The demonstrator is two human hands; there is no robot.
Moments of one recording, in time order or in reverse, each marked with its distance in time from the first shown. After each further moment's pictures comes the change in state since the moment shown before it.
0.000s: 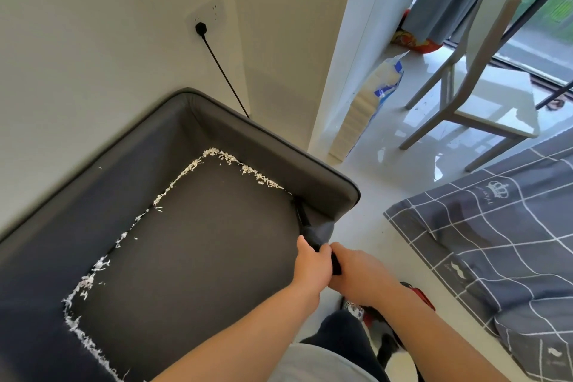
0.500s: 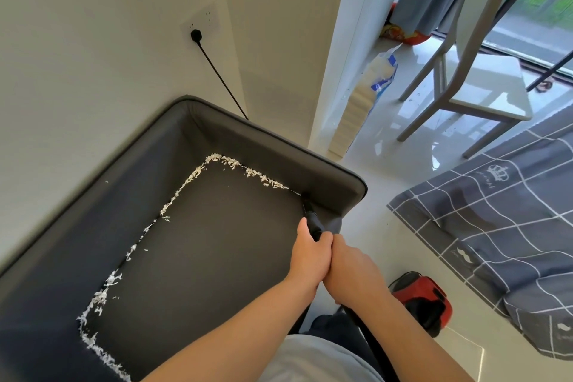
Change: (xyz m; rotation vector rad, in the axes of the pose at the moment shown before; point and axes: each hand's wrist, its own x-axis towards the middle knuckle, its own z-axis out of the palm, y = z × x) left_hand -0.017 0.016 -0.052 0.112 -0.042 0.182; right_hand -0.007 -0.064 0.018 -0.015 0.176 0.156
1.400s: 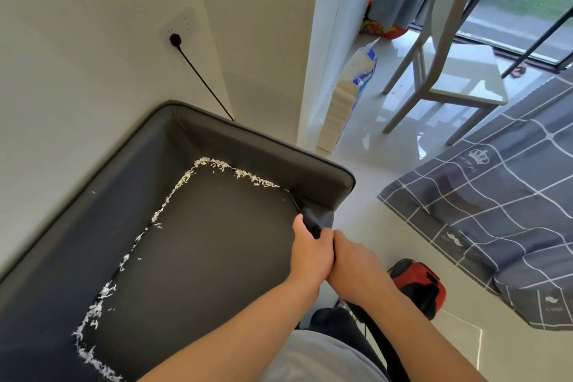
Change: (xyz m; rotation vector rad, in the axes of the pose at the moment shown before) left_hand -0.020 0.002 0.013 -0.001 -0.015 0.015; right_hand -0.018 0.016 -0.002 0.070 -0.004 0.022
